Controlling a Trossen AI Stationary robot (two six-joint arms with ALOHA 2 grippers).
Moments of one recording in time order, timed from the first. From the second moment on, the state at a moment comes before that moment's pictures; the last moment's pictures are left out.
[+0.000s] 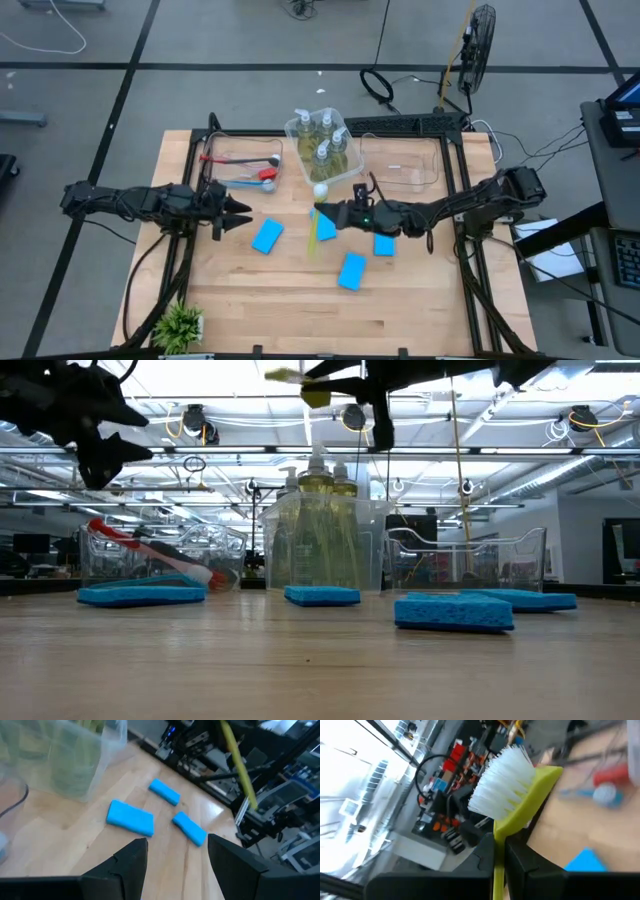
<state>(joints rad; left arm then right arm) -0.10 0.32 0.27 -0.21 -0.10 -0.61 0.18 1.57 0.89 0.67 0.46 1.14</state>
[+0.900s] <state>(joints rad) -0.10 0.77 0.27 0.45 0.03 -0.61 0.12 1.85 1.27 0.68 0.37 0.63</state>
